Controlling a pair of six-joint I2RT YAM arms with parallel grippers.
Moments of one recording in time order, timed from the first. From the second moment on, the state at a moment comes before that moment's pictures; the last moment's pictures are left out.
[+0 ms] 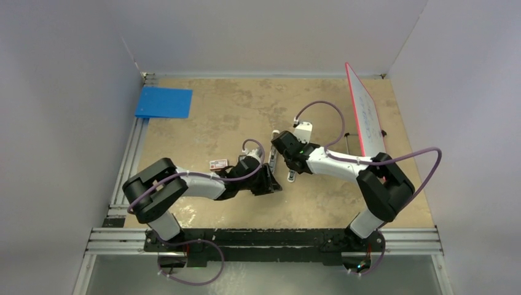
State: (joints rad) left arm -0.93 1.62 0.61 0.33 0.13 -1.08; right arm 0.77 1.63 0.95 -0.38 0.66 0.82
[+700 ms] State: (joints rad) left arm -0.94 1.81 0.72 0.49 0.02 -1.18; right arm 0.77 1.56 0.88 -0.31 0.60 0.79
